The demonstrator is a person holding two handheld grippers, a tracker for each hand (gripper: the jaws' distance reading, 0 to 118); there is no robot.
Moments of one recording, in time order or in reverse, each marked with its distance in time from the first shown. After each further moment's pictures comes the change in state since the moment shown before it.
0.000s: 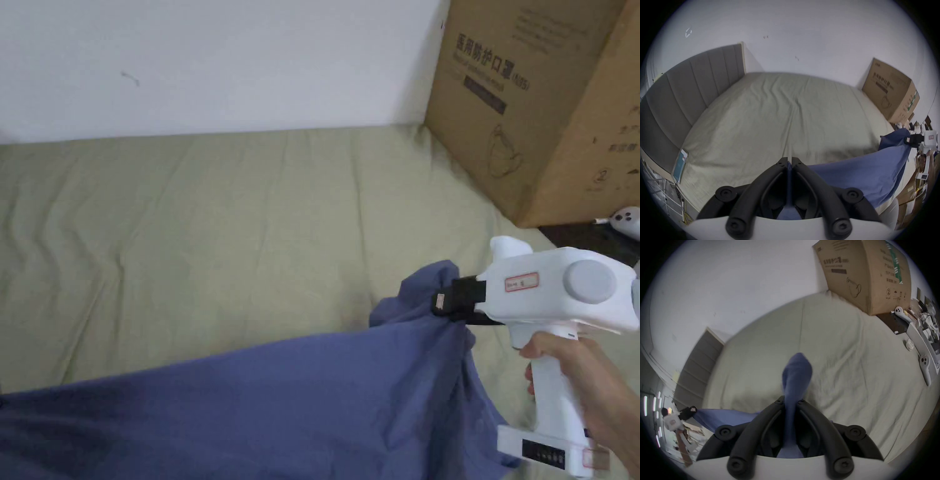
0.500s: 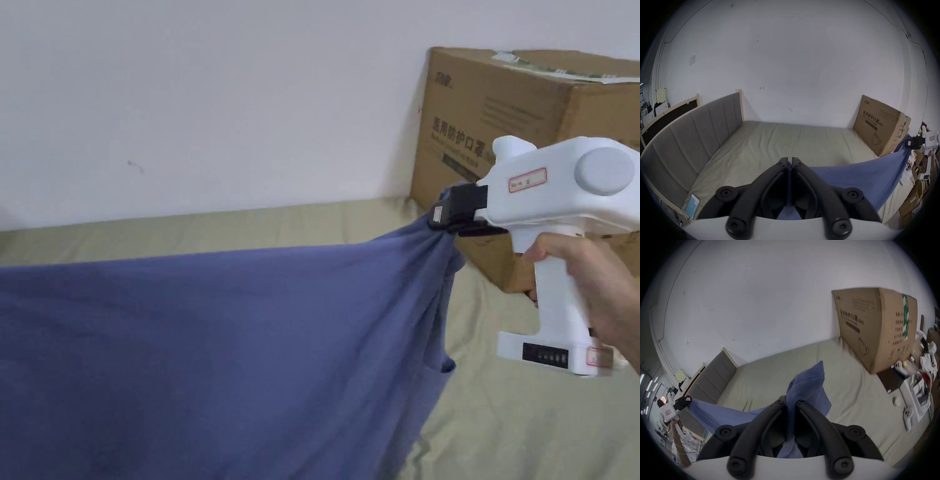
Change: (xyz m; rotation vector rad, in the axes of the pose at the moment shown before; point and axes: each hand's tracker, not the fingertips) left arm 0.018 0.151 0.070 0.340 -0.035 -0.032; right arm -0.090 0.129 0.103 0.242 0.043 0.167
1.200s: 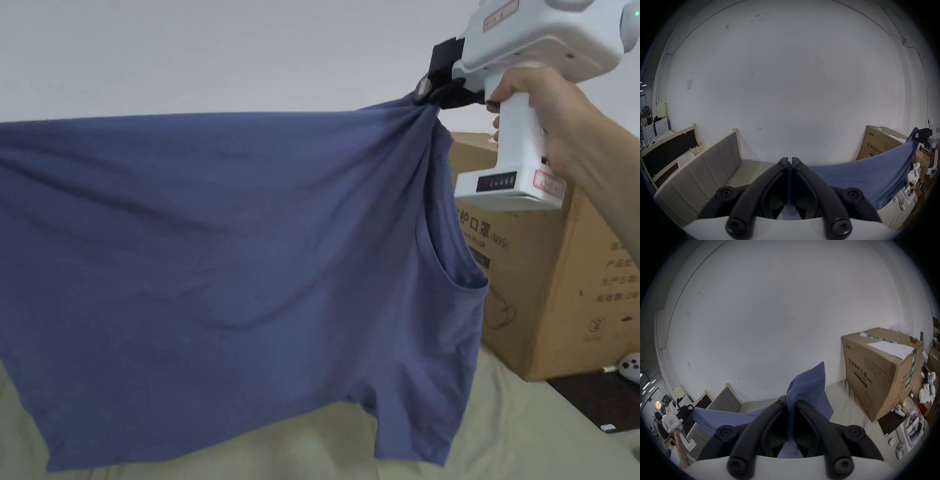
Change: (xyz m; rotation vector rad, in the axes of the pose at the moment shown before) left arm 0.006 0.222 -0.077 0.210 0.020 -0.026; right arm -0.073 0.234 0.003 0.250 -0.006 0.002
